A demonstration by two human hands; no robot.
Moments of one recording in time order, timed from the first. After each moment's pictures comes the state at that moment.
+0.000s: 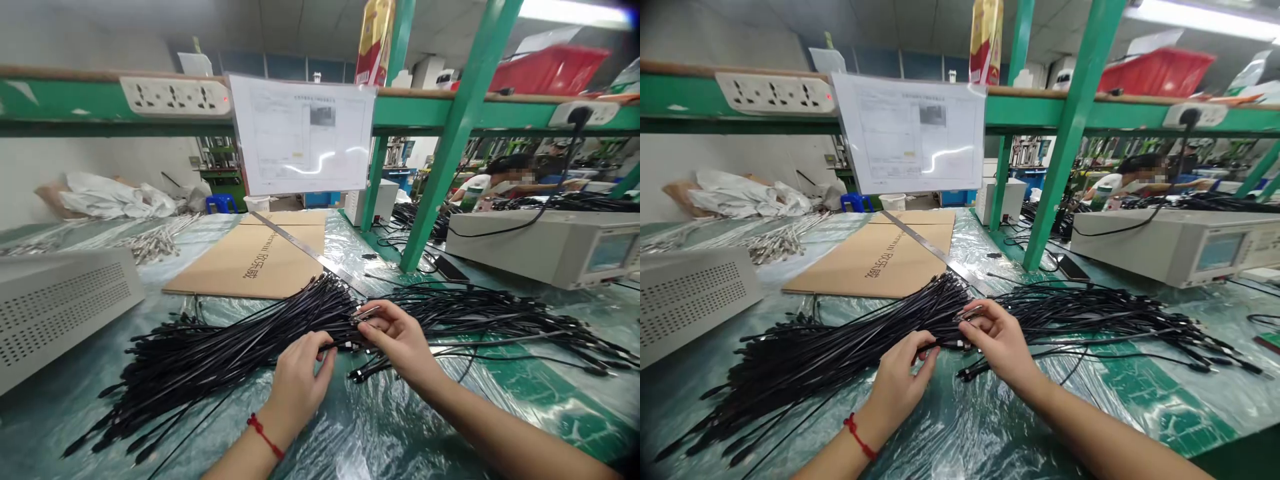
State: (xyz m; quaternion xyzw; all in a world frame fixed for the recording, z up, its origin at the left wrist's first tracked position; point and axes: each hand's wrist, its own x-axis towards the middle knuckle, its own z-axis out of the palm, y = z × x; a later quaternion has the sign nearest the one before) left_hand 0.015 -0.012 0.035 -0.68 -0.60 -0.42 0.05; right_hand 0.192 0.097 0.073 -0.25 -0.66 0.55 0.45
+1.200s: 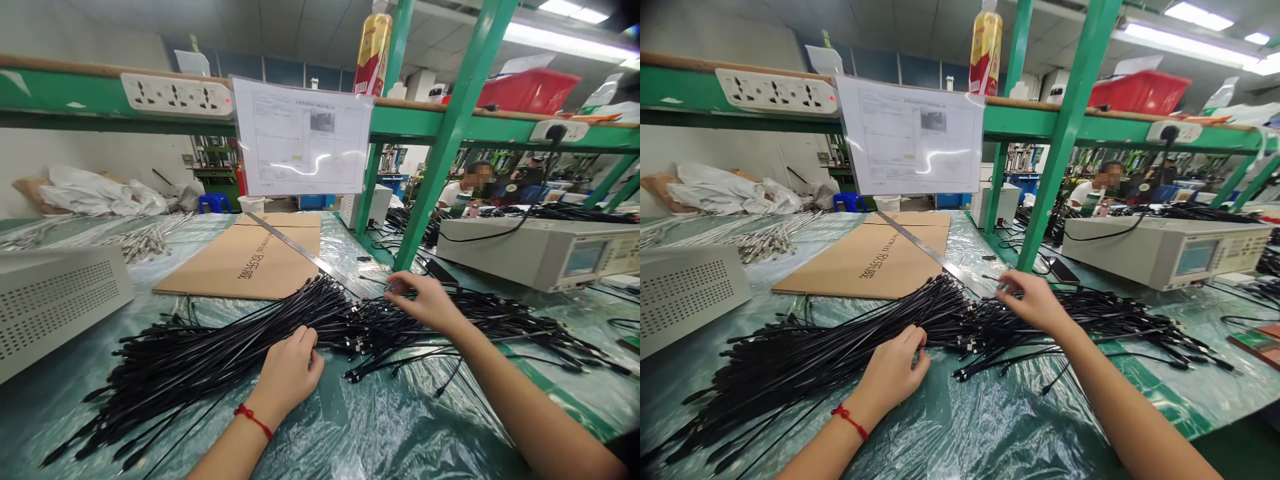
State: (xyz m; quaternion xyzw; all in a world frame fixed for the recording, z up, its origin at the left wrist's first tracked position) left_hand -0.001 -0.003 0.038 -0.69 -0.68 -0.21 0.09; right_hand 0.253 0.190 0.112 -0.27 -0.88 0.13 0.37
